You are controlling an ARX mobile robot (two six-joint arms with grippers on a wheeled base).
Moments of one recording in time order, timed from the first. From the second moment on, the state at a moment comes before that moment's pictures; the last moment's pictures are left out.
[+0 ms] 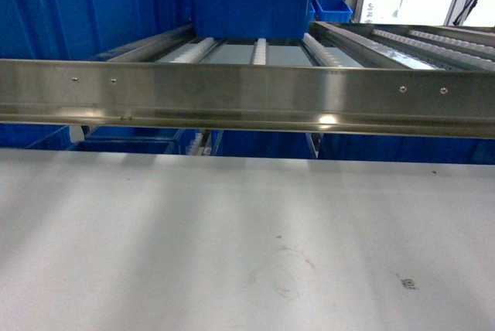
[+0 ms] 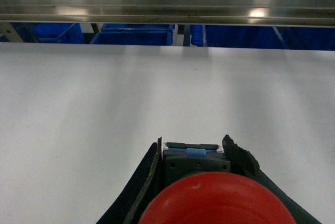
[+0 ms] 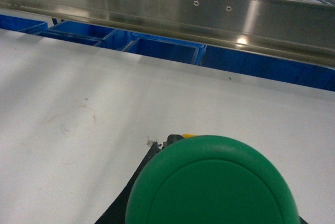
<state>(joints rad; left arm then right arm) -0.30 0.67 0.22 0.03 -0.36 -0.12 -0.17 0.36 0.07 0.01 -0.34 -0.15</state>
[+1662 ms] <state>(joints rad) -0.30 0.67 0.22 0.04 -0.36 -0.12 -0.17 0.36 0.07 0.01 -0.34 -0.15</state>
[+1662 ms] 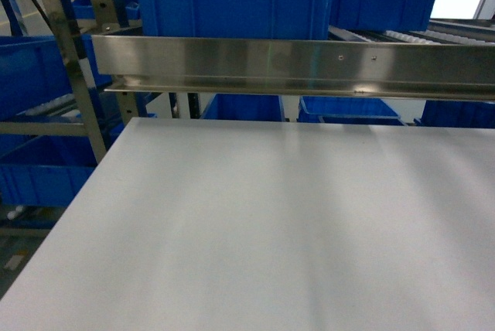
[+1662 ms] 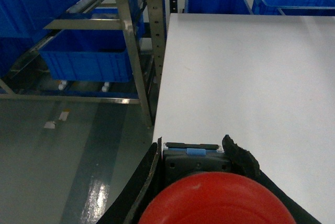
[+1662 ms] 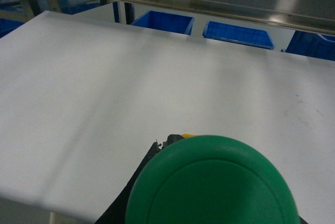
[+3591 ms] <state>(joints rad) -0.30 0.67 0.22 0.04 -0.36 -0.12 -0.17 0.36 0.07 0.02 -0.34 -0.15</state>
